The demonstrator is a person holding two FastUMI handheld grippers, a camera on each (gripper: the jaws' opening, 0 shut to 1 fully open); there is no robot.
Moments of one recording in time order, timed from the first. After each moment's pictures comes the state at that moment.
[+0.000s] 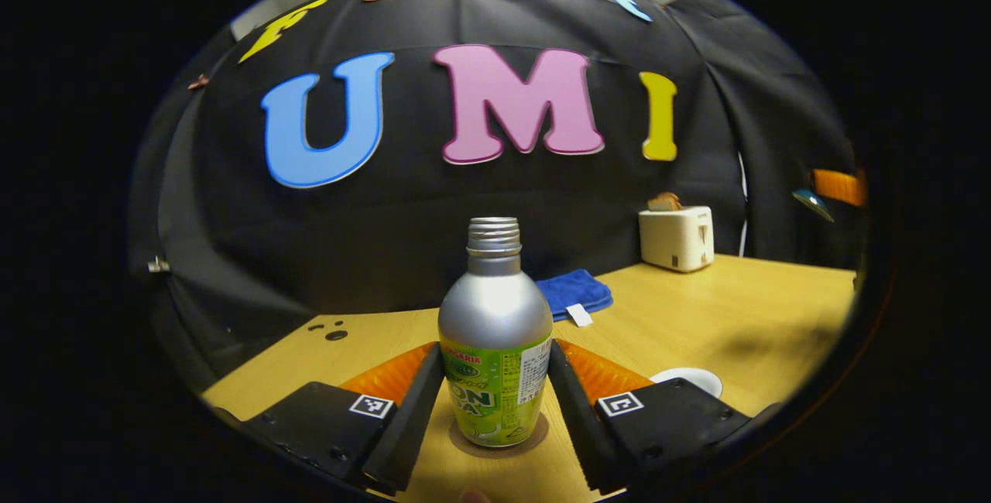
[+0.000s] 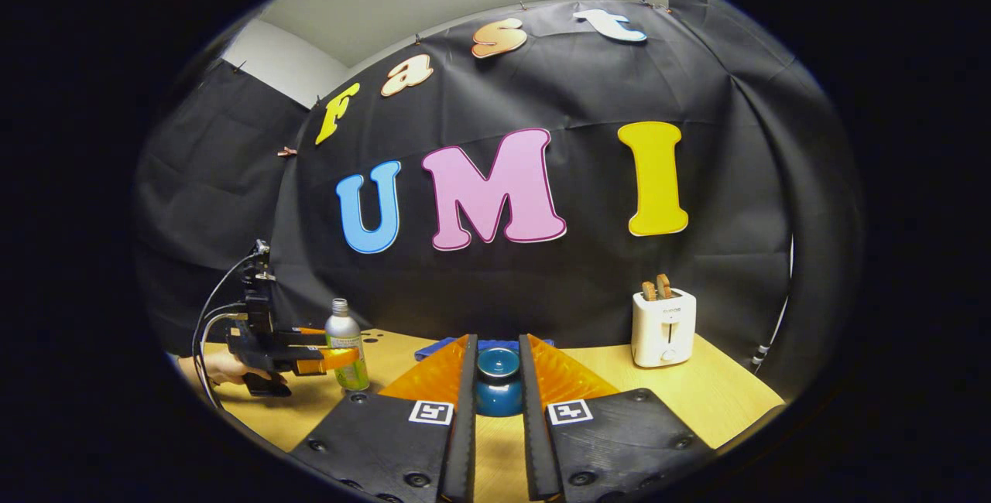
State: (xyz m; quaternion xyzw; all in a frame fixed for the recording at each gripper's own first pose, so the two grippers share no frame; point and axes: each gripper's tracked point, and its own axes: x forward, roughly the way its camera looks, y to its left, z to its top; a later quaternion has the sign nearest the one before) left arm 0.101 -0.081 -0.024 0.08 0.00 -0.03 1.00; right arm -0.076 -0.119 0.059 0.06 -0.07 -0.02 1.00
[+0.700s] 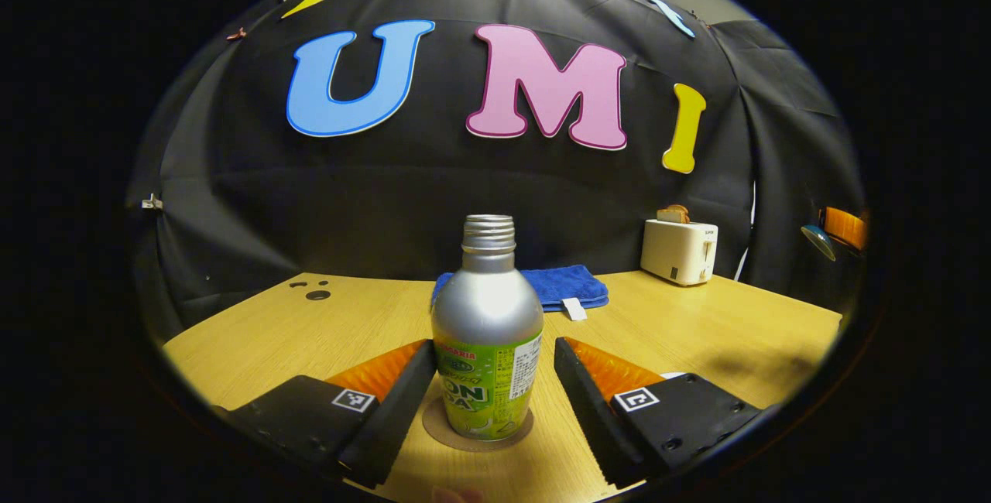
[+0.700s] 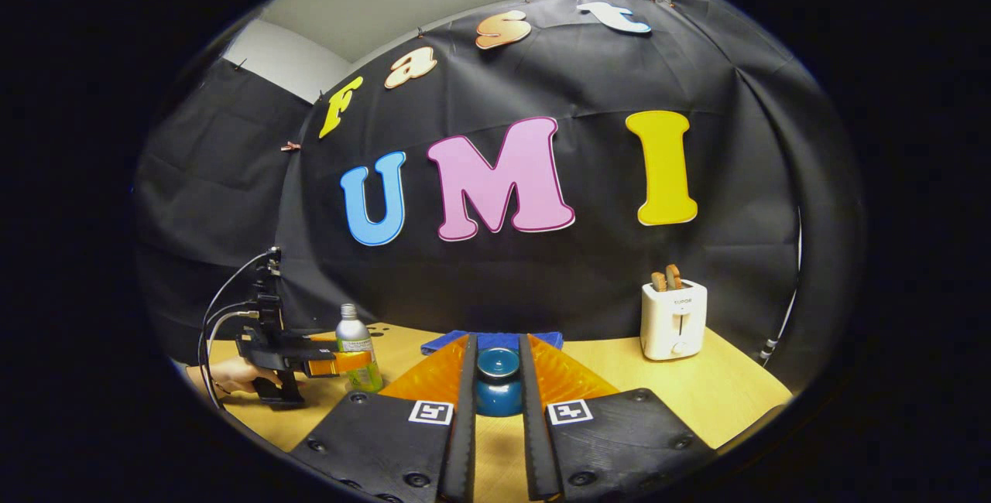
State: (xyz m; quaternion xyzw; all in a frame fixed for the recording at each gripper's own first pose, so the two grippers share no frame) left arm 0.090 -0.091 -0.037 0.03 0.03 -0.03 1.00; right arm -0.061 -0.099 0.044 0.06 -0.05 0.00 1.00
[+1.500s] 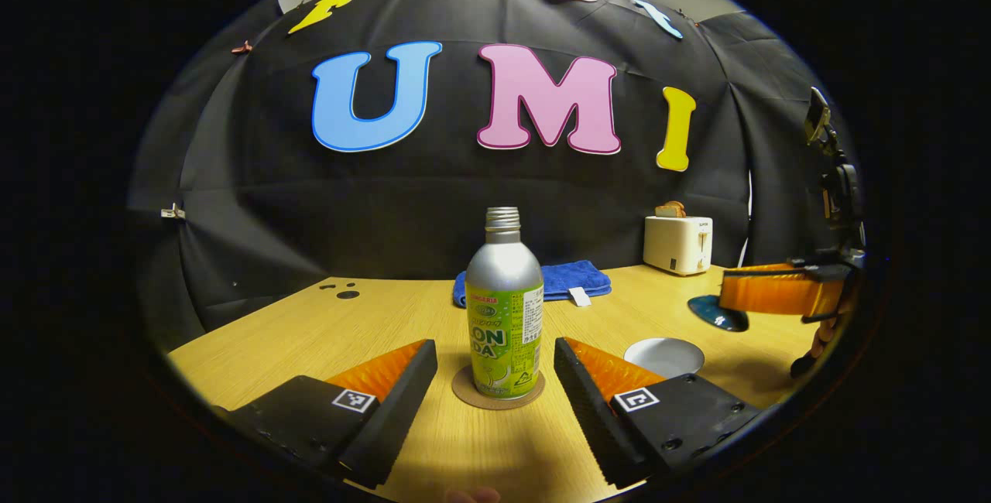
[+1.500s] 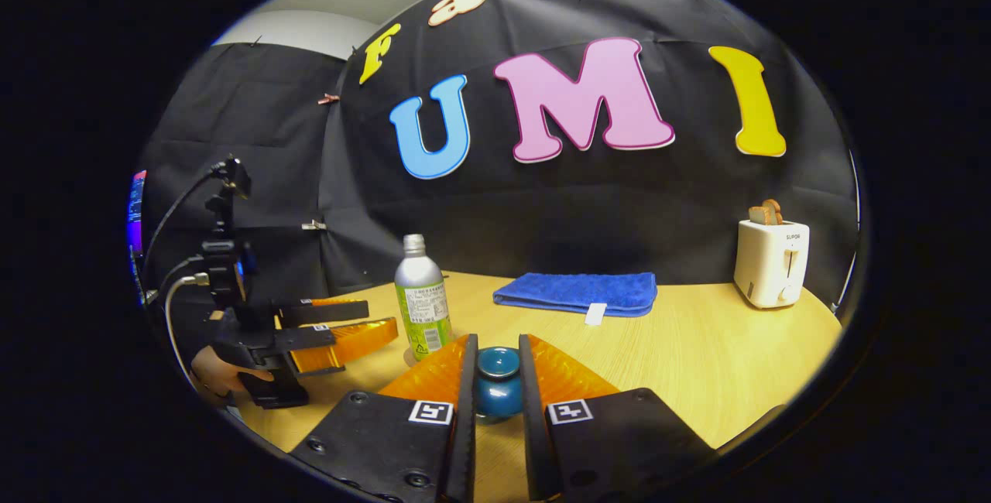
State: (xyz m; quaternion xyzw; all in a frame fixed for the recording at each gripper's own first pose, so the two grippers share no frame) left arm 0.043 -0.067 -0.041 0.04 0.02 -0.01 1.00; right arm 0.016 0.032 -0.053 0.06 0.08 0.09 0.99
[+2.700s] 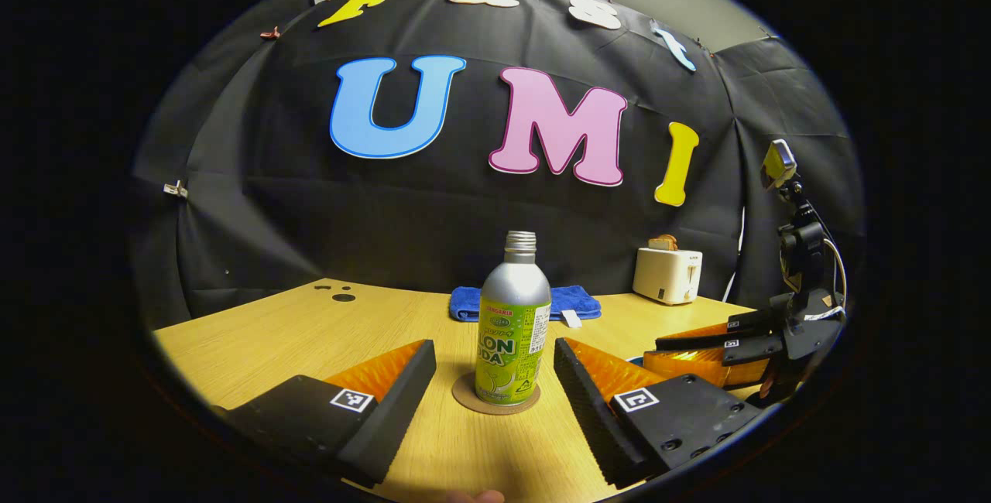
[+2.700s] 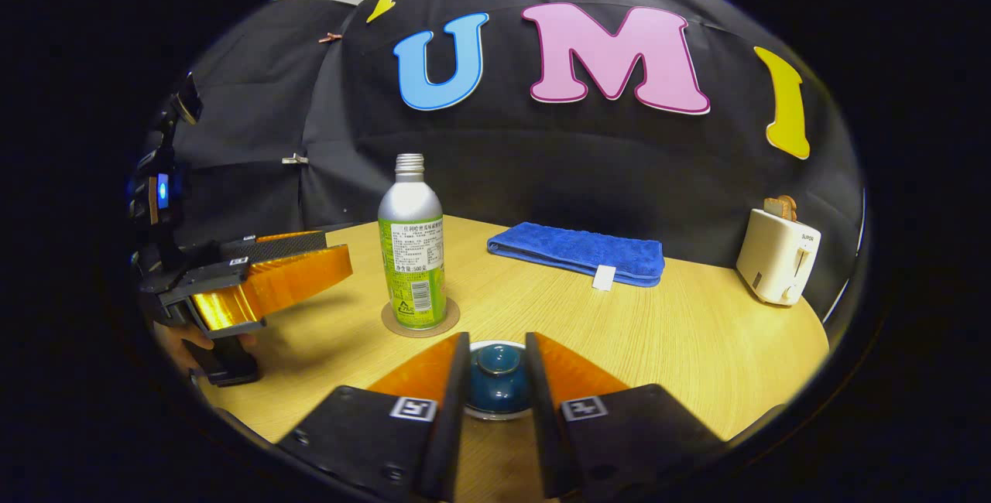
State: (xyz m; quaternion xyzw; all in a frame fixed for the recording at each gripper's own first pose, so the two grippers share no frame) left arm 0.030 -0.060 -0.025 0.00 -0.01 -0.03 1.00; right arm 0.040 0.052 -0.095 0.00 0.15 0.07 0.99
